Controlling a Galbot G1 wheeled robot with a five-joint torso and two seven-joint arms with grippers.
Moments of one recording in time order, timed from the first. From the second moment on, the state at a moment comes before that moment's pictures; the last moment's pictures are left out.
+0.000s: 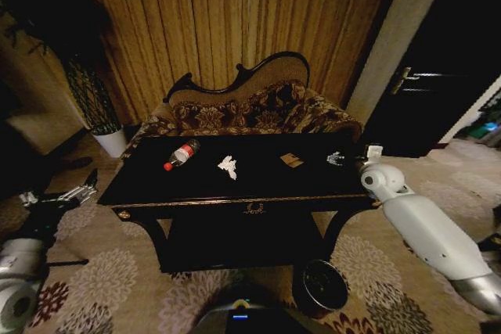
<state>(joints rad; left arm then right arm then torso) 1.70 -1.22 -1.32 -2.38 -0.73 0.30 0.10 -0.78 0.67 0.28 1.61 1.05 -0.56 0.39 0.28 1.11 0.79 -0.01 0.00</state>
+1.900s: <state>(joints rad) 1.68 -1.21 -1.30 -2.36 -0.74 0.29 0.10 -0.96 0.63 0.41 1.80 1.02 -0.26 0.27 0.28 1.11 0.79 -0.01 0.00</state>
